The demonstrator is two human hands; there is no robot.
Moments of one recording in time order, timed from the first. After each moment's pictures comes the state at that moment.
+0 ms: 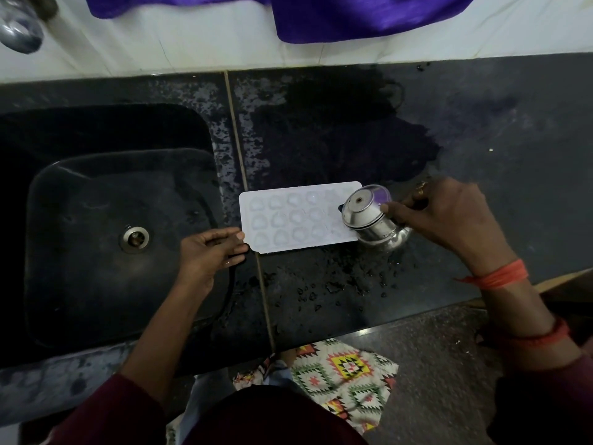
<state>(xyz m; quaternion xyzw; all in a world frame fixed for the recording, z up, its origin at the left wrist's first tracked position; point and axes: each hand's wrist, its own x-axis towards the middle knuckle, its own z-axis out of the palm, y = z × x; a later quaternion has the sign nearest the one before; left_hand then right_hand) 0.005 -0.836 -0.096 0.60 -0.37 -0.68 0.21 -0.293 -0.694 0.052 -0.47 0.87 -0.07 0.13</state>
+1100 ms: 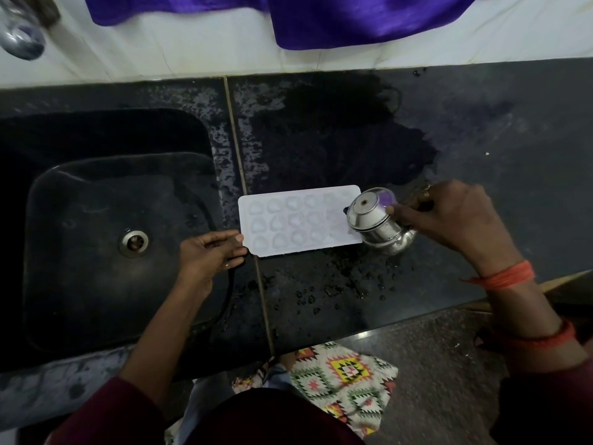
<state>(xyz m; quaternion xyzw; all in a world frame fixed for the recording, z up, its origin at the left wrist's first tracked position) 0.005 -0.837 -0.098 0.60 -0.36 -0.68 0.22 -0.300 -0.692 0.058 -0.45 0.88 -0.04 0.14</state>
